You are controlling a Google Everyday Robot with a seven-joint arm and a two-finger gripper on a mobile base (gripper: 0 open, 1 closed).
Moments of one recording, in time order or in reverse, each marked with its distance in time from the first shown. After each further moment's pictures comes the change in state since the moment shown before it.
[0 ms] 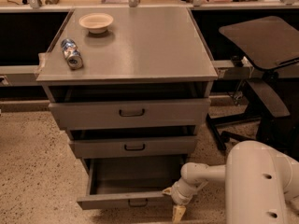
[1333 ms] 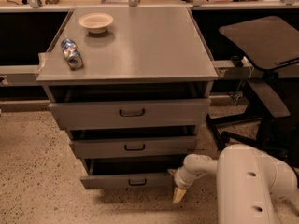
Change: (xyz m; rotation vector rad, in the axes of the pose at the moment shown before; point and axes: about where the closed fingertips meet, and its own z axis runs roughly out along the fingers) arm 0.052 -0.100 -0.007 0.211 0.064 0.054
